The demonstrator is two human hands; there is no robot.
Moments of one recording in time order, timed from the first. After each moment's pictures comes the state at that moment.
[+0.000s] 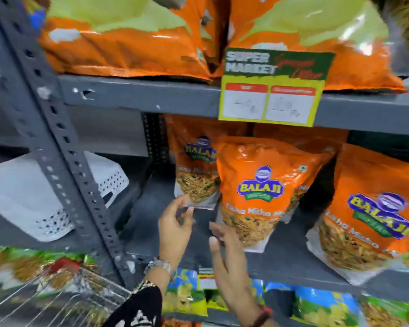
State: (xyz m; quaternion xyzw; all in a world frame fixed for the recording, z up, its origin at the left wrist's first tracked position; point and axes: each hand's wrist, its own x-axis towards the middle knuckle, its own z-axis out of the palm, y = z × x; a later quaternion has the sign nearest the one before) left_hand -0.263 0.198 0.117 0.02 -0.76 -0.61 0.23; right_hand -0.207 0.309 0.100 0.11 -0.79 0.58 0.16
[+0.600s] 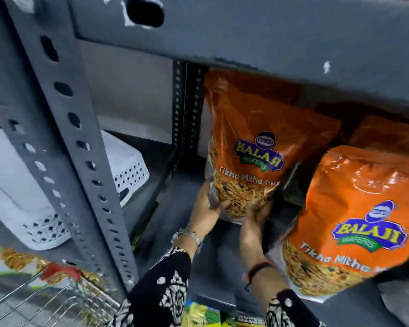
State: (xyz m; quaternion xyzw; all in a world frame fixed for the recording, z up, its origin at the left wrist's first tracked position) left_hand -0.390 0.147 0.074 -0.05 -0.69 -0.72 0.07; right_hand -0.393 0.245 0.043 -0.18 -0.74 0.63 0.19
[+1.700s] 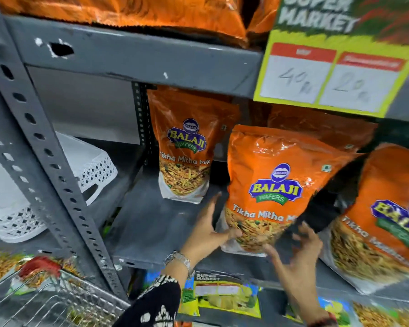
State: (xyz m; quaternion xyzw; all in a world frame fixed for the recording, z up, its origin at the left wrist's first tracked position) left_hand -0.299 0.225 0.085 -0.11 -0.76 -0.64 -0.06; right_hand -0.250 0.411 0.054 -0.03 -0.82 0.51 0.26
